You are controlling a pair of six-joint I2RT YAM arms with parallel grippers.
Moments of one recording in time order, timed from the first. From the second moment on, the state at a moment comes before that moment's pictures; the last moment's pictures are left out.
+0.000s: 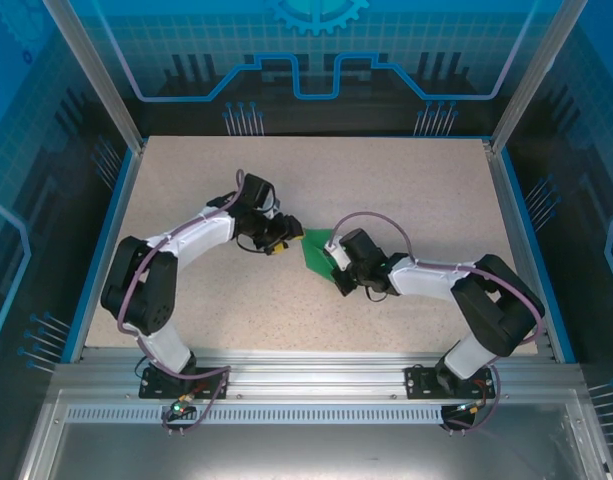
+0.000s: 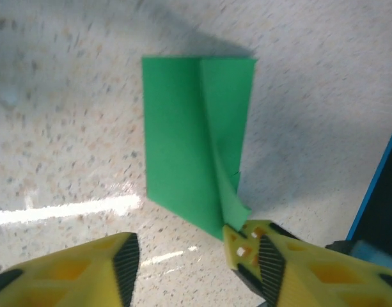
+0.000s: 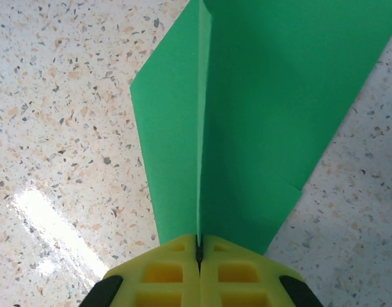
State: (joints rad) left arm -0.39 1.72 1.15 -0.52 0.48 -0.85; right arm 0.68 1.59 0.73 -0.10 -0.07 0.01
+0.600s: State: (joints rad) left arm -0.51 1.98 1.28 -0.44 0.53 -0.88; right arm 0.57 1.59 0.73 -0.10 -0.27 0.09
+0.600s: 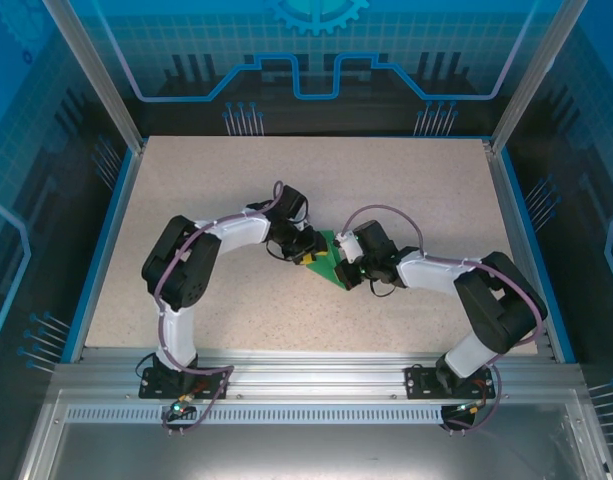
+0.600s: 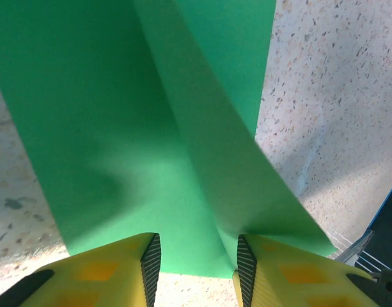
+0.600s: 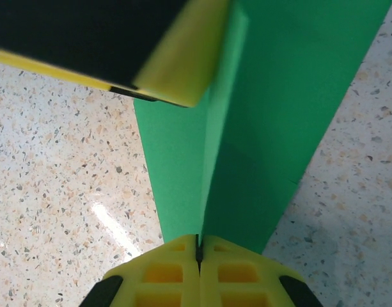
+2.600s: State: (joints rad) left arm -0.52 2.04 1.31 -0.44 0.52 -0.88; right arm 0.35 1.87 0.99 -0.19 -0.68 0.25
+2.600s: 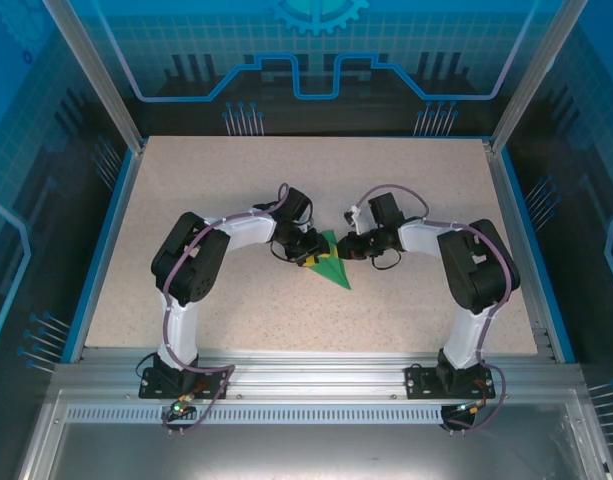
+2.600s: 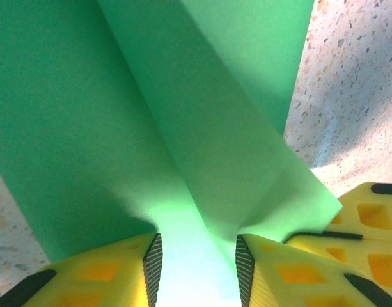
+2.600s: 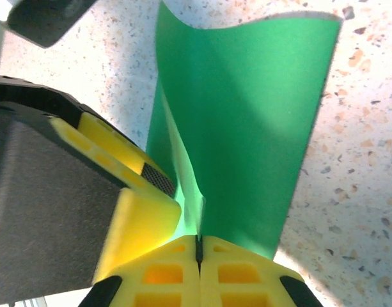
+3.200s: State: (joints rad) left arm -0.52 2.04 1.31 -0.44 0.52 -0.88; right arm 0.34 1.90 1.00 -0.20 -0.67 0.25
